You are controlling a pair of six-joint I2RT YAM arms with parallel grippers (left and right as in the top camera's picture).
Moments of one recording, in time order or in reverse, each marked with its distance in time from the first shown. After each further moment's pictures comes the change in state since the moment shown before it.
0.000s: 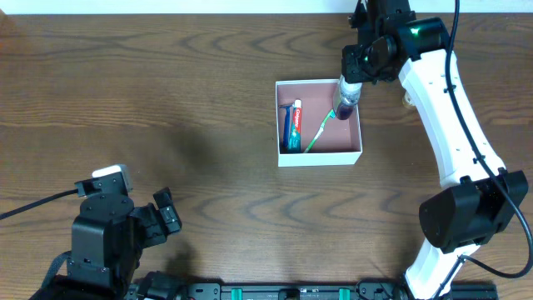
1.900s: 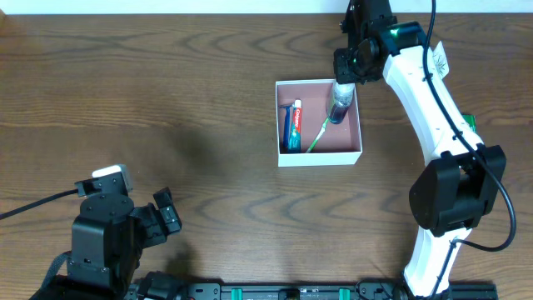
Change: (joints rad) left arm 0.000 0.000 0.000 0.000 0.000 0.000; right arm 0.003 0.113 -0.034 0.115 0.025 0.008
